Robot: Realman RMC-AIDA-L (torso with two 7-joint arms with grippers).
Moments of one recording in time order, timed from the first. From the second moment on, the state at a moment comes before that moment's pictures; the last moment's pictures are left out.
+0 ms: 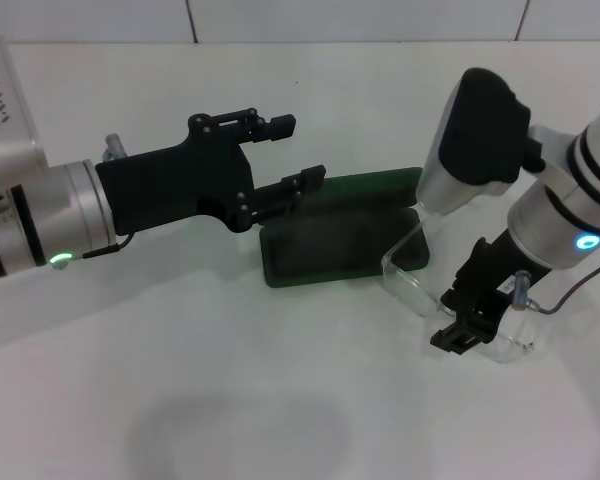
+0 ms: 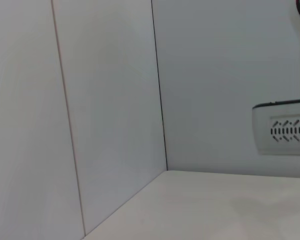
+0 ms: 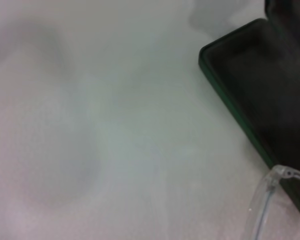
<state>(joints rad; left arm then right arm) -0.29 -2.08 1.33 0.97 1.42 1.25 -1.20 0.71 2.03 -1.71 -1.26 -2.42 -1.52 2.44</state>
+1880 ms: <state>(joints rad) -0.41 -2.08 1.14 0.73 1.34 1.73 -1.23 0.43 2.02 -1.26 -0.92 -1.62 -1.58 0.98</state>
